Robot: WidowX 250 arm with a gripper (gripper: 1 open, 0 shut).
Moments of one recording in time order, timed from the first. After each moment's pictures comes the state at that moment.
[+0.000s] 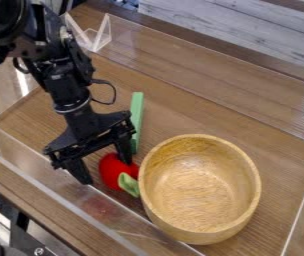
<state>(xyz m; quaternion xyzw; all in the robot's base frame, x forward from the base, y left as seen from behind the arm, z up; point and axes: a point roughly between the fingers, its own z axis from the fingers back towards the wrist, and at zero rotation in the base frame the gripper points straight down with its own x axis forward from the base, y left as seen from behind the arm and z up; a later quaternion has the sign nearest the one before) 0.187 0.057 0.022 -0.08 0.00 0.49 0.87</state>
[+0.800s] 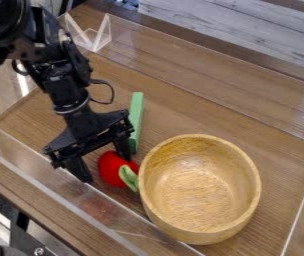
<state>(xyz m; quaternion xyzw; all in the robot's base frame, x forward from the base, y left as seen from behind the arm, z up) 0.186 0.062 0.019 -0.08 0.00 0.49 0.87</state>
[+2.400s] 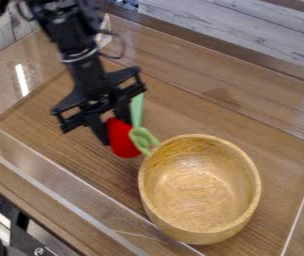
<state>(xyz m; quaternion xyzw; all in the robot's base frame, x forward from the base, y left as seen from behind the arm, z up) 0.210 0.029 0.076 -0.12 0.04 0.51 0.85</state>
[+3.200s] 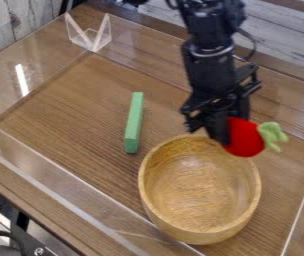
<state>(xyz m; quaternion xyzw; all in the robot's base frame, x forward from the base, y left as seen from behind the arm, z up) 0.277 -0.085 0.080 -0.14 0.06 0.55 0.82</state>
